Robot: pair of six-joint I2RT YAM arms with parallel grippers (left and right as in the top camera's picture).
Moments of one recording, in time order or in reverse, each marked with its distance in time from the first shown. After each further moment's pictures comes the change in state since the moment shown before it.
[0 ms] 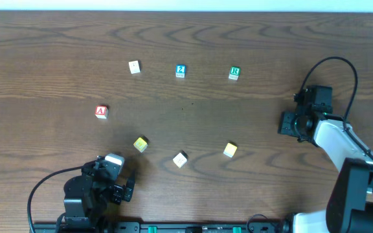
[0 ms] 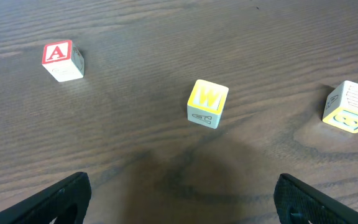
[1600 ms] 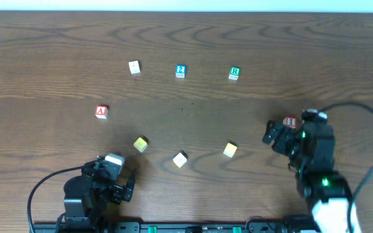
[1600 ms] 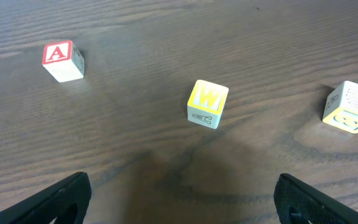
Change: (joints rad) left arm 0.000 0.000 0.000 0.000 0.000 0.000; right arm 0.179 -0.711 -0.278 0.002 0.041 0.346
